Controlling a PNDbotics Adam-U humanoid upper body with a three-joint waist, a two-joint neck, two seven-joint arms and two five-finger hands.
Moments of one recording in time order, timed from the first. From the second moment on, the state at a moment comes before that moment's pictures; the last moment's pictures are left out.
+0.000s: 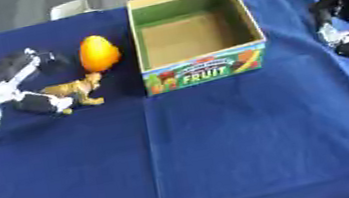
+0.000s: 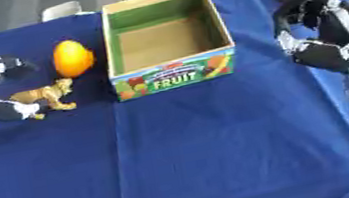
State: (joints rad) left arm -0.66 0.49 -0.20 -1.28 -0.76 -0.13 -0.39; right arm -0.32 -0.40 -0.04 -1.67 -0.04 -0.18 0.14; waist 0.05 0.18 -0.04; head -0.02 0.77
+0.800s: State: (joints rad) left arm -0.69 0.44 -0.21 -1.12 -0.84 -0.19 -0.39; right arm -0.32 -0.40 -0.04 -1.67 -0.04 -0.18 0.14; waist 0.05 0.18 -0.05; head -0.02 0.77
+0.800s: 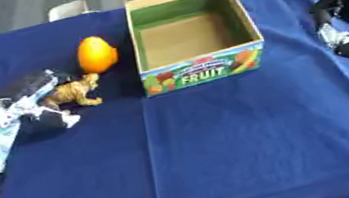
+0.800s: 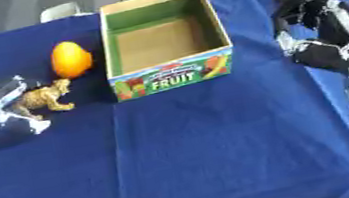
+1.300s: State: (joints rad) left arm -0.69 0.43 -0.21 -1.10 -0.87 -0.19 -0.36; right arm -0.32 -0.40 -0.04 -1.67 -0.04 -0.18 0.14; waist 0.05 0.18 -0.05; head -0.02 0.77
